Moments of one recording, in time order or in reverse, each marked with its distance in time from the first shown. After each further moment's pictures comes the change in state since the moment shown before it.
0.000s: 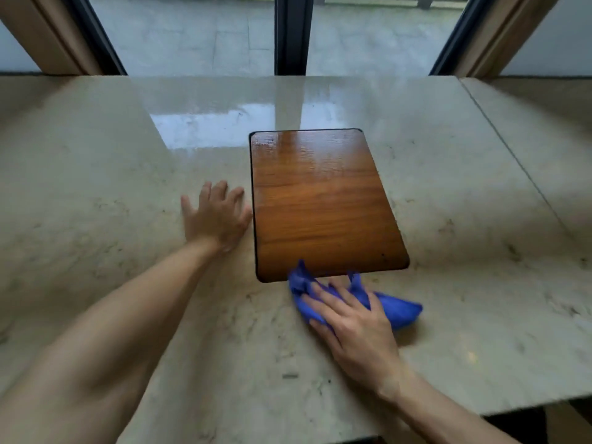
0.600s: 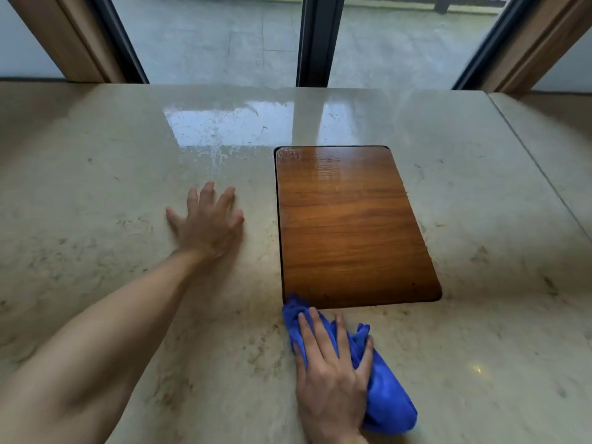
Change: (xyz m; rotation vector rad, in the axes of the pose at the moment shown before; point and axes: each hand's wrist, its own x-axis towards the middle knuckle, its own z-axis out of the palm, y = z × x) left_hand 0.039 -0.060 -0.002 -0.046 -0.079 -0.103; right_hand 0.036 -0.085 0.055 -0.094 0.149 0.387
